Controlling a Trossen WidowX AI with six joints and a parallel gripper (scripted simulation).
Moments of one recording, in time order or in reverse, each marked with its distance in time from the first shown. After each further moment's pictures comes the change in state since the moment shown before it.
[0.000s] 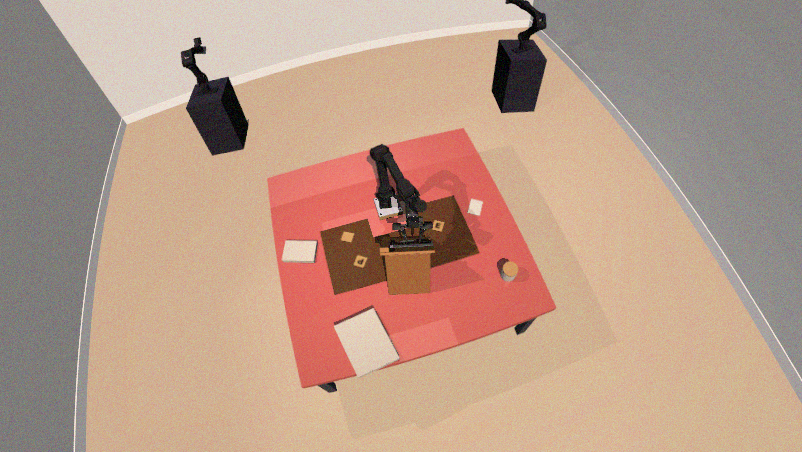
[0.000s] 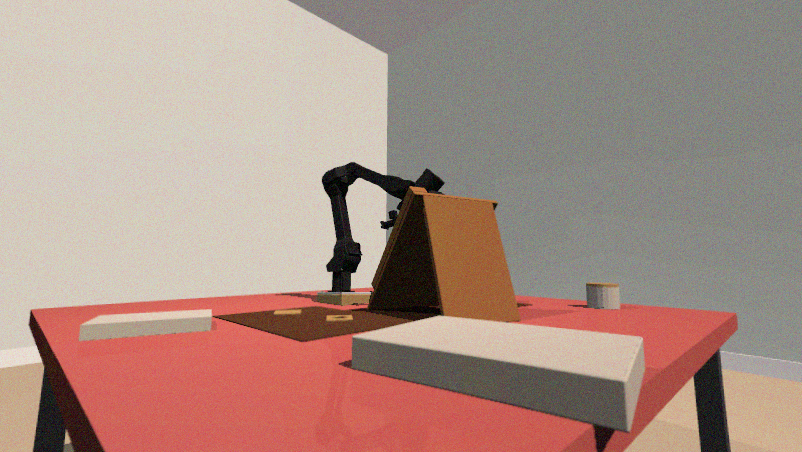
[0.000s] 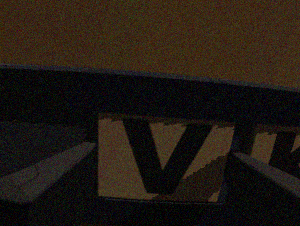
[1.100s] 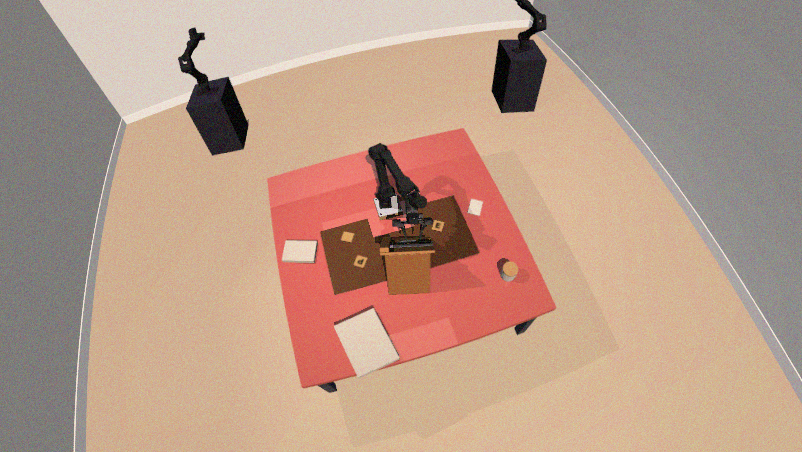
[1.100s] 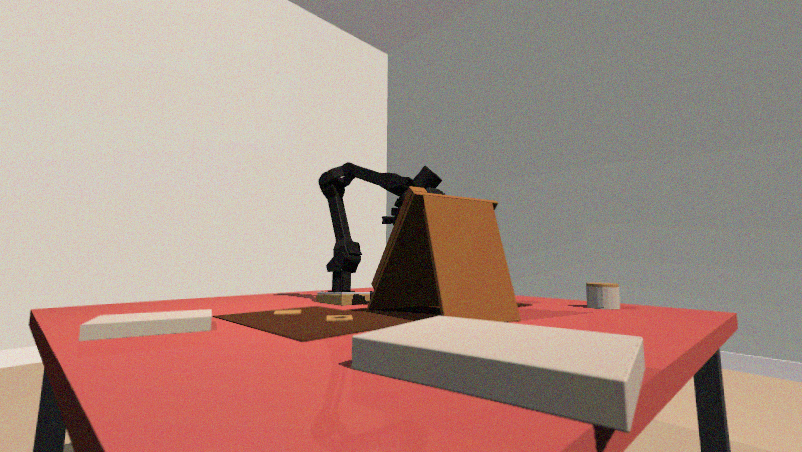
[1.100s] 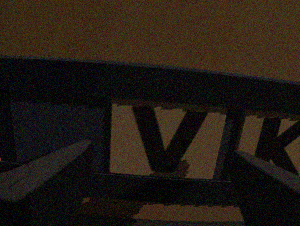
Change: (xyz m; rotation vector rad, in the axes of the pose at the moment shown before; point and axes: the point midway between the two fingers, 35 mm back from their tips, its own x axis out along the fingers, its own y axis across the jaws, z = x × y) arm -0.017 0.001 -0.001 -0.007 0.009 0.008
